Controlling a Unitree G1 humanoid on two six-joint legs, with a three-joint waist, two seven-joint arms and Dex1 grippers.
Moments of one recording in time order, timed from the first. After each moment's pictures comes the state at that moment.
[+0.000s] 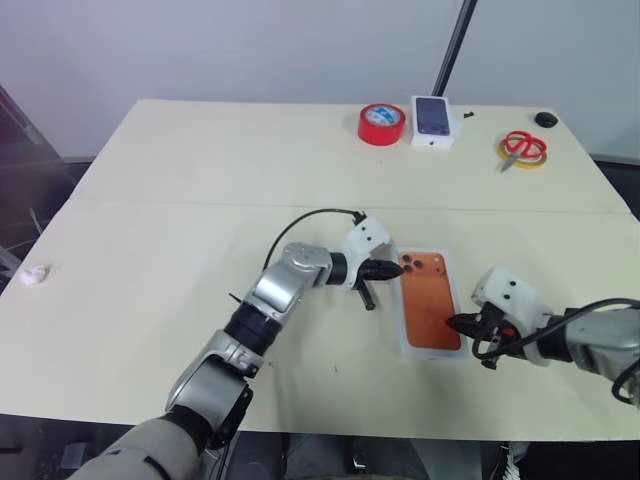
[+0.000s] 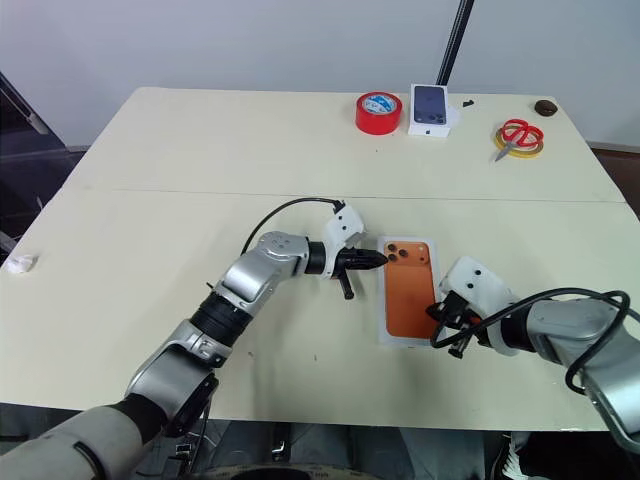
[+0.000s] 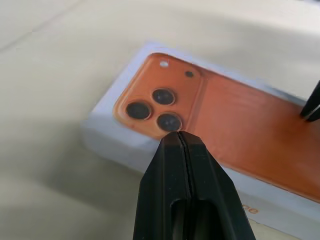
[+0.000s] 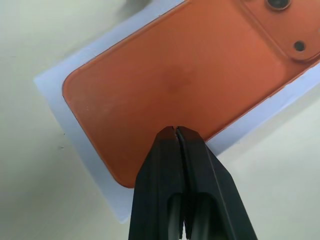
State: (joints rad) left arm -0.76 0.05 -0.41 0.38 -0.11 0.45 -0.84; right arm 0.10 -1.03 -0.19 -0.67 0.45 0.95 0.77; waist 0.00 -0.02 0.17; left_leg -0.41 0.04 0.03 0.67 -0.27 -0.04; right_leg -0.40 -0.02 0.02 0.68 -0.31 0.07
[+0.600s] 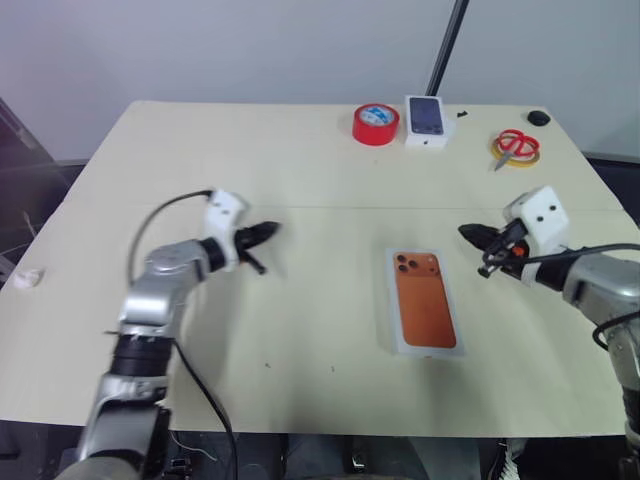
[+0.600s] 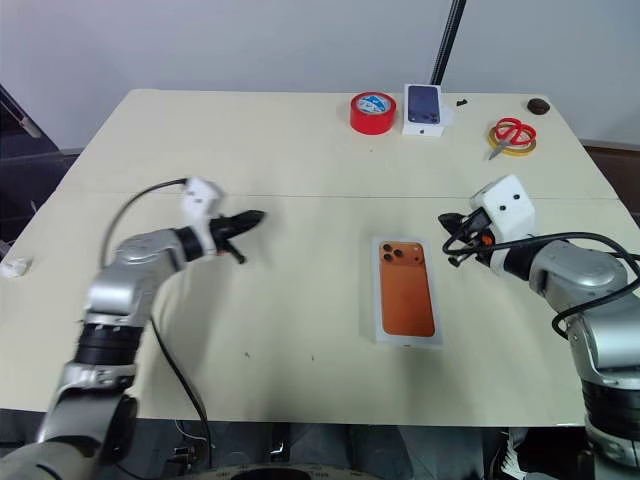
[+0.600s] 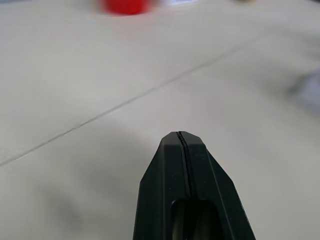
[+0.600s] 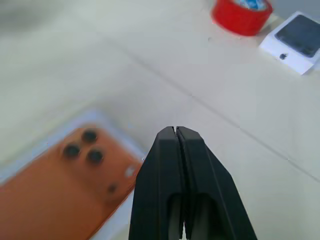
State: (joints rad) left arm -0.41 0.47 0.17 0.05 -0.29 0.49 -0.74; right arm -0.25 -0.80 -0.25 -0.30 0.42 0.70 0.65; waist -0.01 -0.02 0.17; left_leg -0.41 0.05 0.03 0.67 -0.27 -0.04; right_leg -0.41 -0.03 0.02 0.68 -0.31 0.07
